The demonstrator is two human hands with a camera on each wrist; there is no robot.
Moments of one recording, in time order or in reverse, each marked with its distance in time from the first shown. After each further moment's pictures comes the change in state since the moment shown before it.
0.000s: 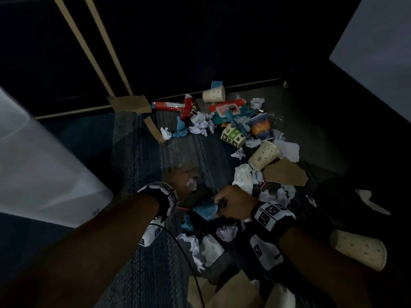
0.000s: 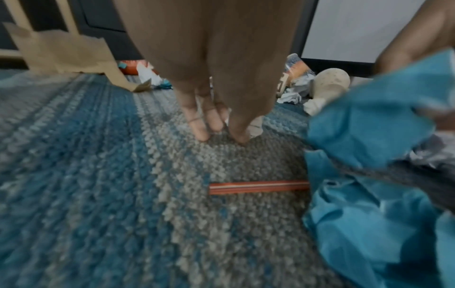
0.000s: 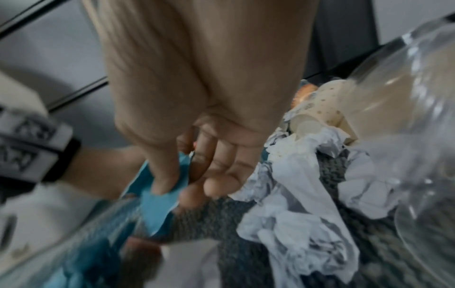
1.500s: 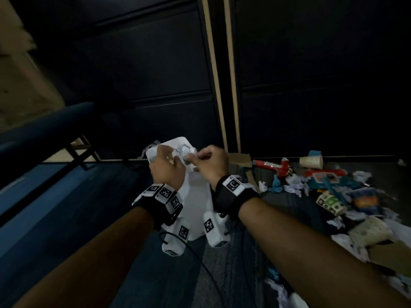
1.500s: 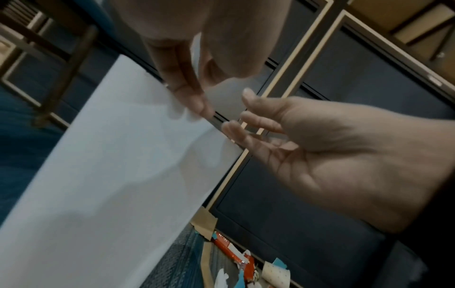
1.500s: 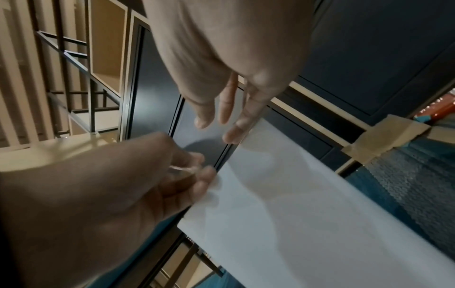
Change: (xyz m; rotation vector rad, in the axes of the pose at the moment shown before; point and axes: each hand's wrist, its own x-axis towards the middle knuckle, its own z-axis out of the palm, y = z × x) left_hand -0.268 -0.072 -0.208 -0.495 1.381 -0.653; right_hand 0.091 -0.376 -0.011 0.768 0.510 -0.362
